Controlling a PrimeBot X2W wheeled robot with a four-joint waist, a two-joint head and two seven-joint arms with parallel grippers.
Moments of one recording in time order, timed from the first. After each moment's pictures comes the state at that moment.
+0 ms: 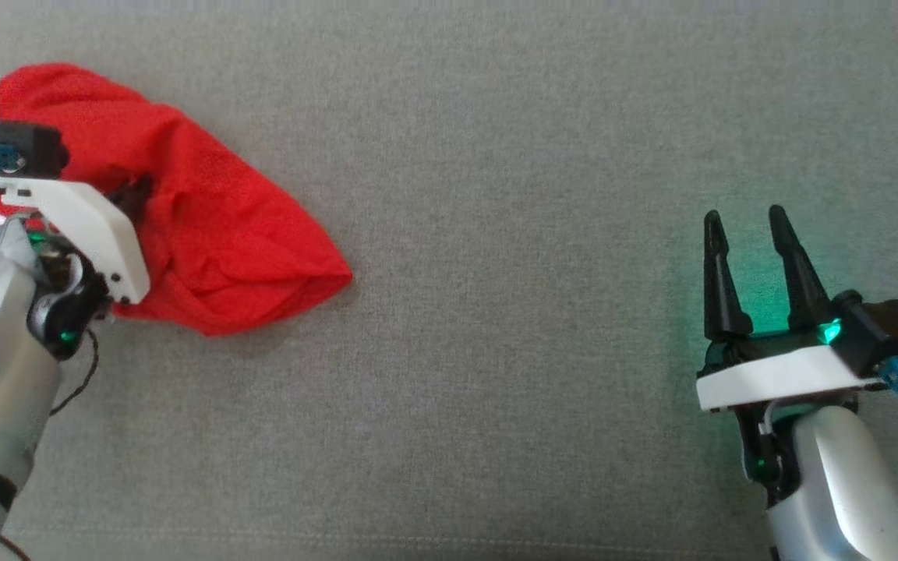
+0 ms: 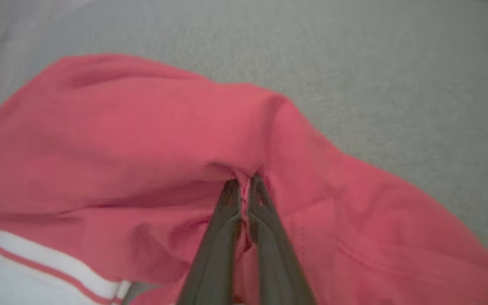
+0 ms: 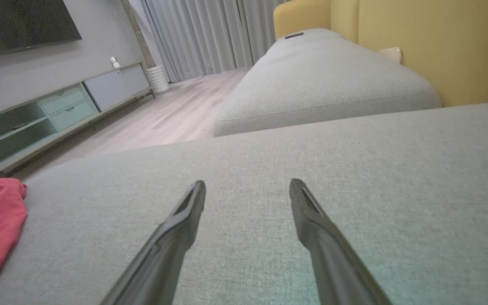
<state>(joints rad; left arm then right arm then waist) -0.78 0.47 -0.64 0.81 -0.76 -0.13 0.15 -0.20 -0.05 0.05 0.22 0.19 0.12 -0.22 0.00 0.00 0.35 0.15</state>
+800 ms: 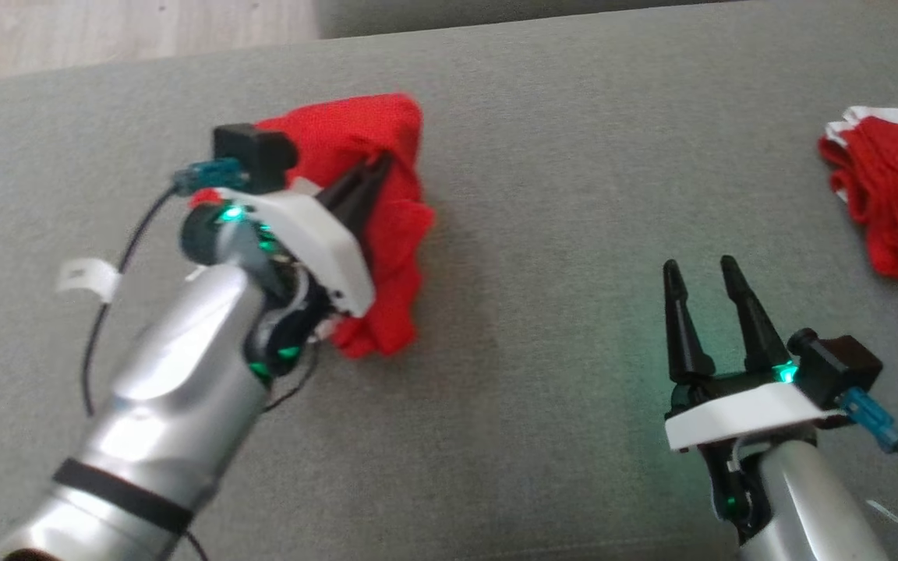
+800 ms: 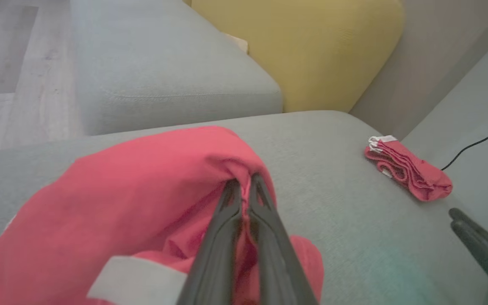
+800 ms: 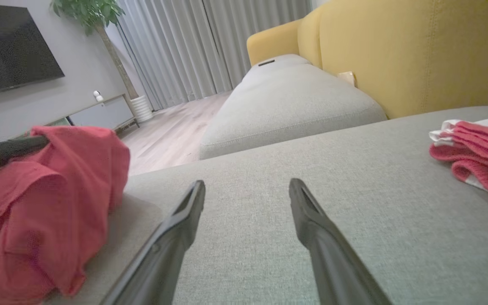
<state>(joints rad) -0.71 0.24 -0.74 0.49 -0.80 -0.03 0.02 -0.16 -0.05 0.14 0.29 0.28 0.12 -0.25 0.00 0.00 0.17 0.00</state>
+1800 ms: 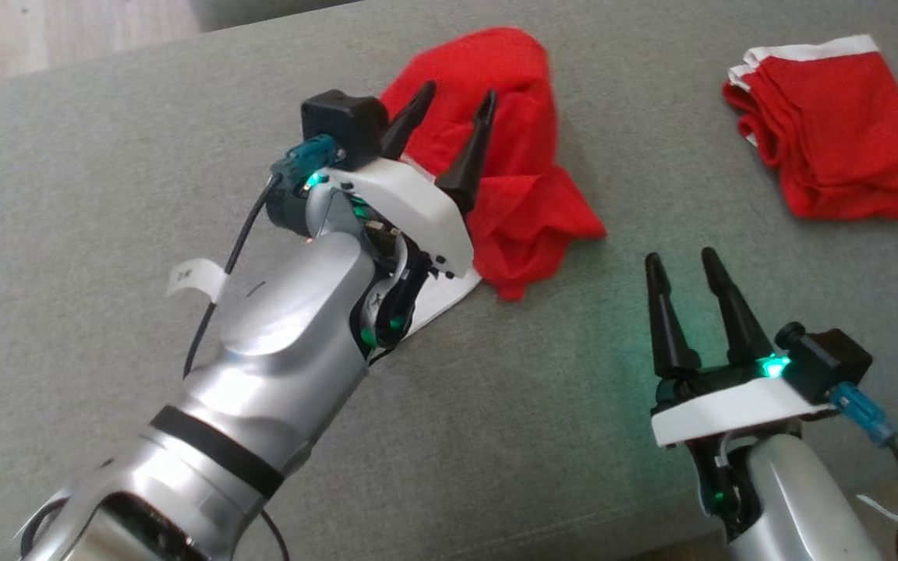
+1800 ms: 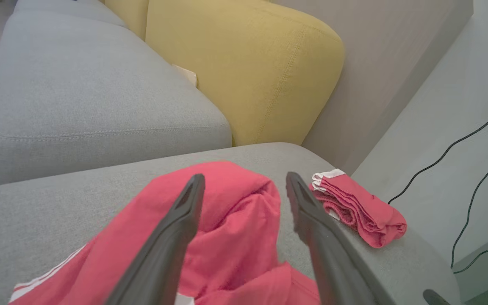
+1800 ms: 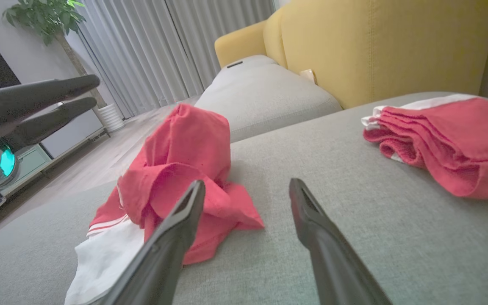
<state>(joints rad) -0.86 0.04 -0.88 0.63 -0.84 0.11 -0.23 -0.17 -0.05 0.19 0.28 0.33 0.12 -0.25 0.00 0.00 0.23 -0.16</state>
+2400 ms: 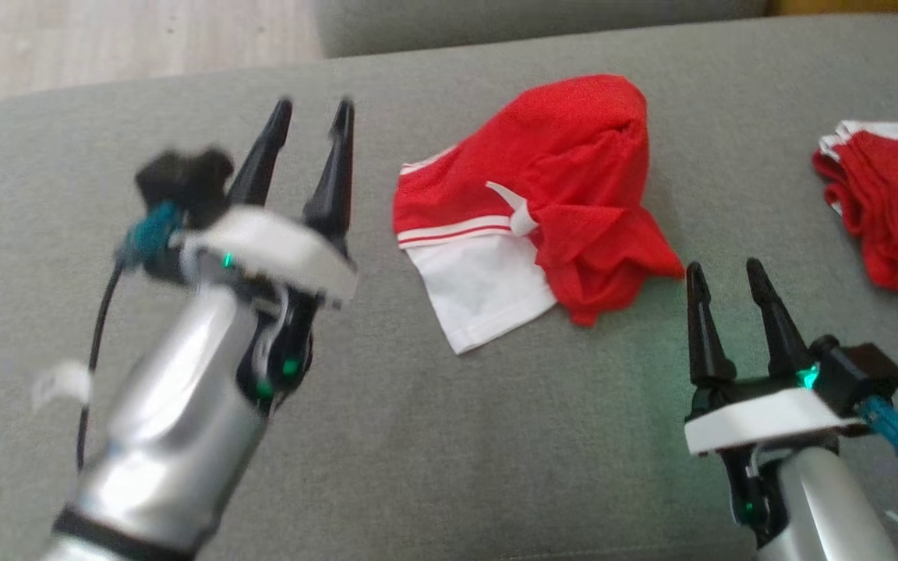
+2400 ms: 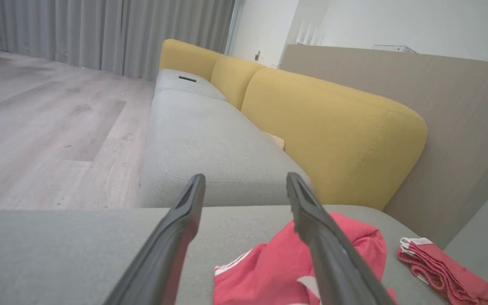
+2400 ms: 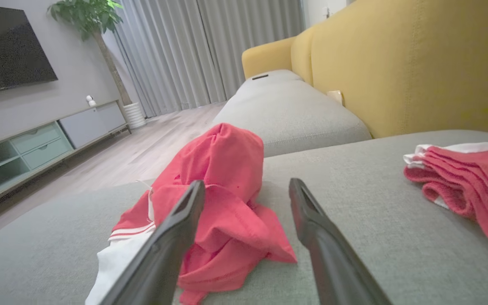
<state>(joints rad) -0.62 0.20 -0.62 0.36 -0.73 0.15 -0.25 -0.14 -0.05 0.09 0.28 0.24 0.12 -0.25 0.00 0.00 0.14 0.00</state>
